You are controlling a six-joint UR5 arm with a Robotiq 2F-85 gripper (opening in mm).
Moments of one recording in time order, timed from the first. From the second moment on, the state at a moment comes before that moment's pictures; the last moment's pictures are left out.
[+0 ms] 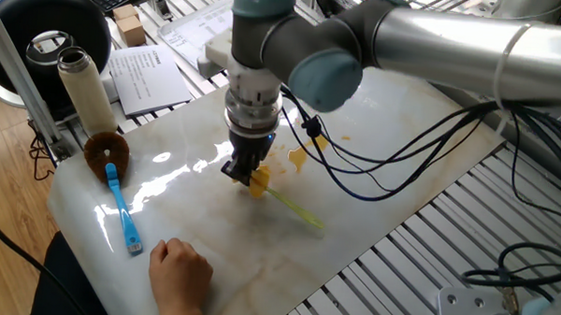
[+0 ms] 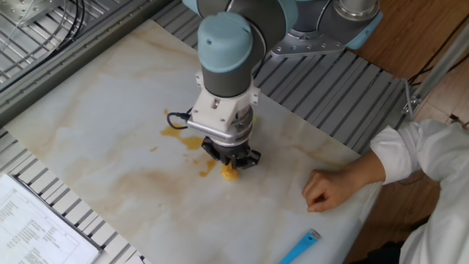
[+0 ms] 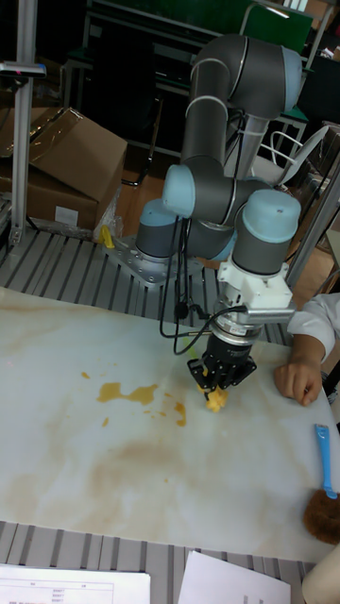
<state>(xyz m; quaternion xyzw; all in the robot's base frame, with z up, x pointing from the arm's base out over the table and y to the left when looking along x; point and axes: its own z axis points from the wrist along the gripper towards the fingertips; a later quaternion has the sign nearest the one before) 0.519 0.139 0.036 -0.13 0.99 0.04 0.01</state>
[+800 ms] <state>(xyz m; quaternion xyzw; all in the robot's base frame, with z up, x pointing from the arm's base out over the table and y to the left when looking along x) 0.534 0.124 0.039 -0.16 0.99 0.01 0.01</state>
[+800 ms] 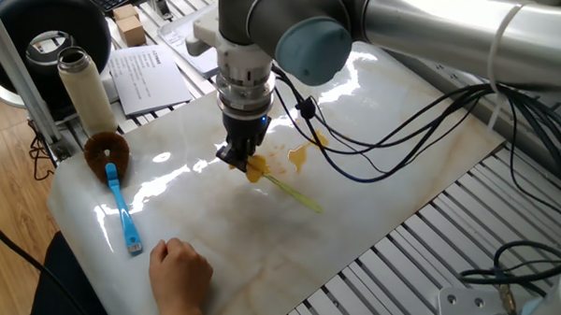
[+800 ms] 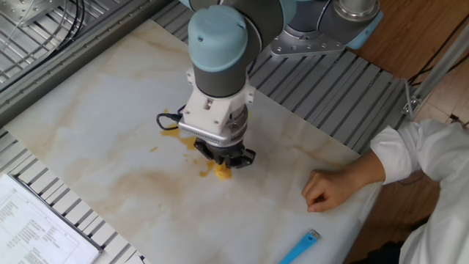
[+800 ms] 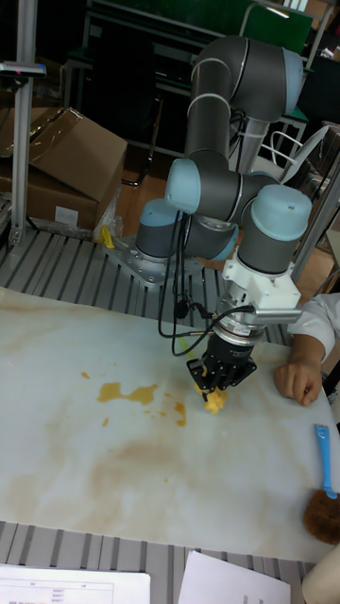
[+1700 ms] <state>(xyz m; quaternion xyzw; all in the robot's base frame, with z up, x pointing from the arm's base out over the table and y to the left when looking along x) 0.530 0.151 0.034 -0.14 0.99 0.01 0.01</state>
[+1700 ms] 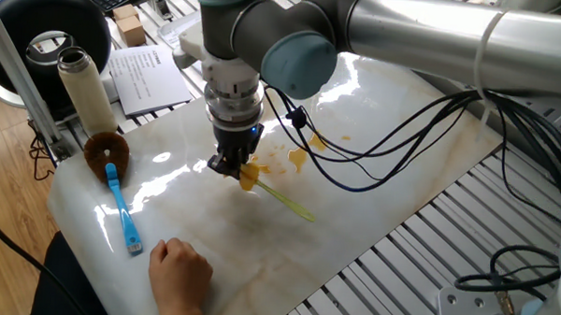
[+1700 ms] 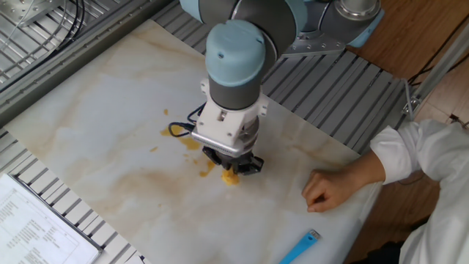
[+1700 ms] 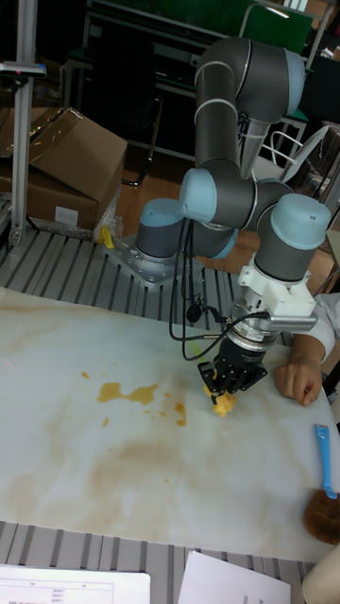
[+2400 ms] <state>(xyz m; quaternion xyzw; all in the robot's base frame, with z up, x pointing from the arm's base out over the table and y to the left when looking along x) 0.516 0.096 0.020 -0.14 0.99 0.00 0.01</state>
